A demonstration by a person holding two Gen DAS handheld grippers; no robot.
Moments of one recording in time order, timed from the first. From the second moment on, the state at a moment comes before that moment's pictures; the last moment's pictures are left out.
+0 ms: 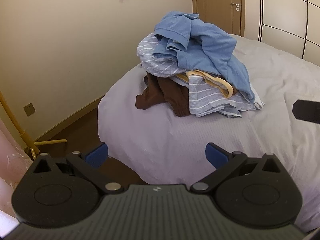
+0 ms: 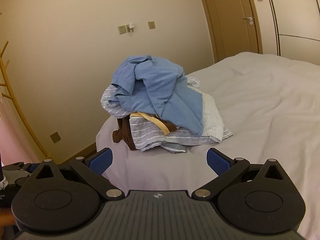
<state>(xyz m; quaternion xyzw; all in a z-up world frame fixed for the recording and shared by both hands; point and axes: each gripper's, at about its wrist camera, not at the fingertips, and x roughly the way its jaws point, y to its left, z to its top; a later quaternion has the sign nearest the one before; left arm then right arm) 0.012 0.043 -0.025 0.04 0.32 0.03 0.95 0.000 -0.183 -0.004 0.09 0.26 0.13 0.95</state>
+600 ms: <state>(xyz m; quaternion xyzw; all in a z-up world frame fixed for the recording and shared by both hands) 0.015 0.034 -0.028 0.04 0.32 0.01 0.95 0.002 -0.187 -0.011 0.09 0.27 0.13 0.95</state>
